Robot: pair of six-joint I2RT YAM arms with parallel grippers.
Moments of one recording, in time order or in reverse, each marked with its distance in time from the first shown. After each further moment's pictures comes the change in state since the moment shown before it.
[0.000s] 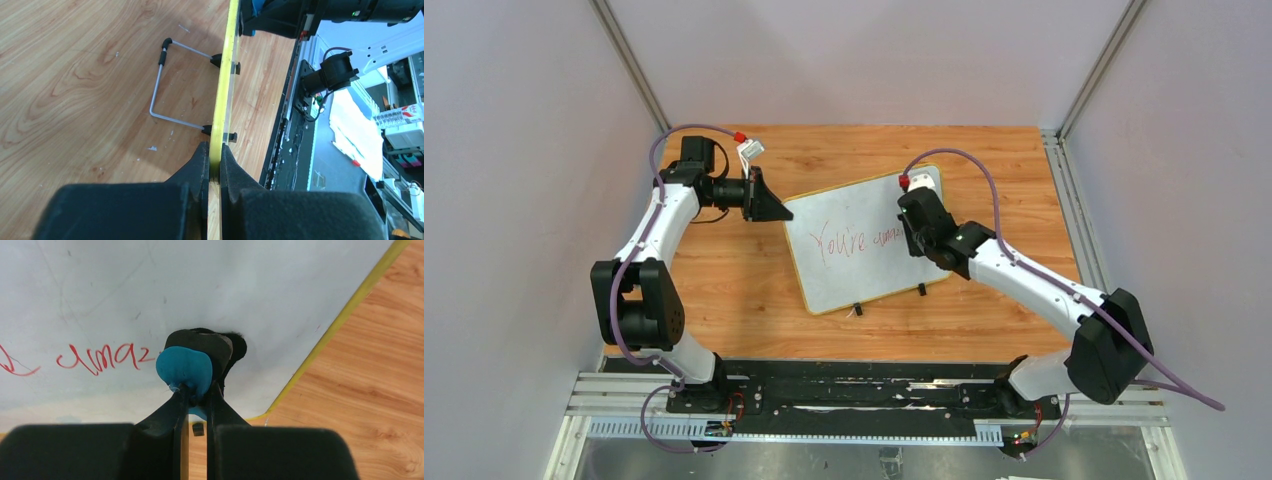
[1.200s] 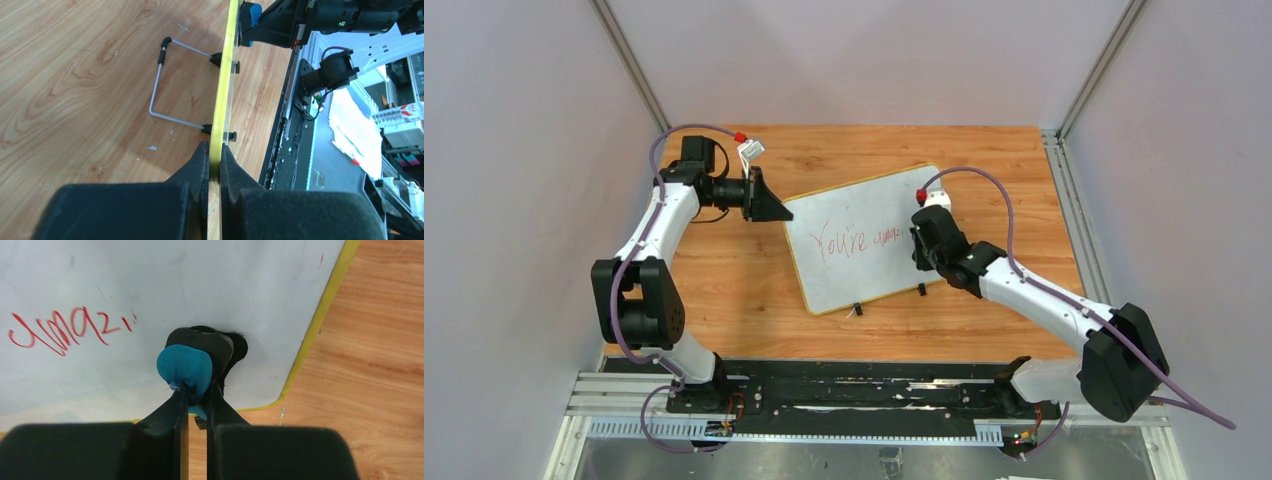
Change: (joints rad) left arm 0.000 0.008 0.007 -0.015 0.001 0.013; right arm -0.034 -0.091 -0.162 0.120 -0.035 0.087
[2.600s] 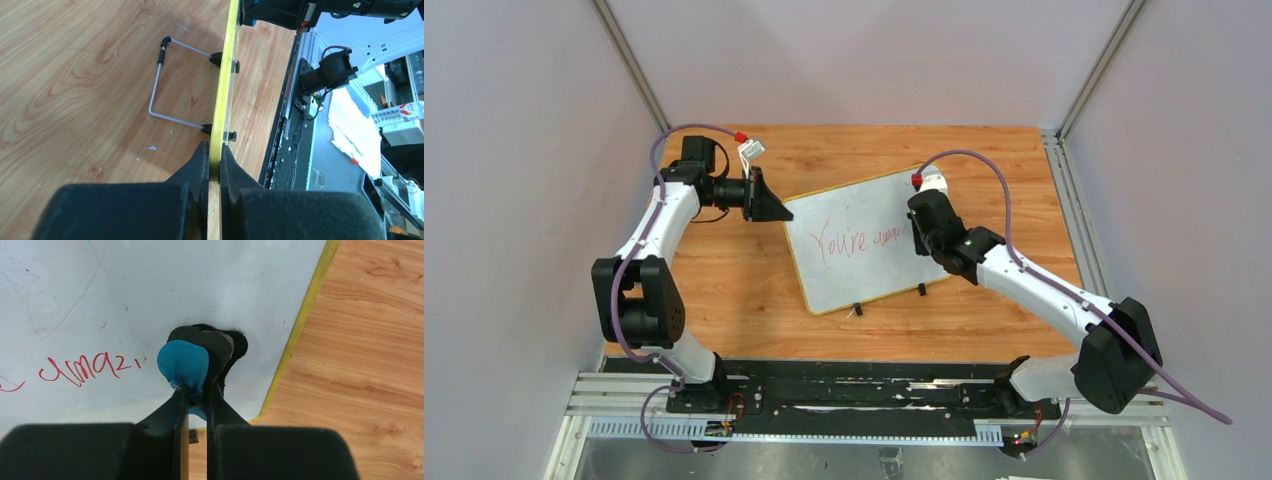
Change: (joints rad) left arm 0.000 0.006 0.004 -0.006 0.004 0.008; right arm -0.002 0.036 0.117 -0.058 0.068 -0.064
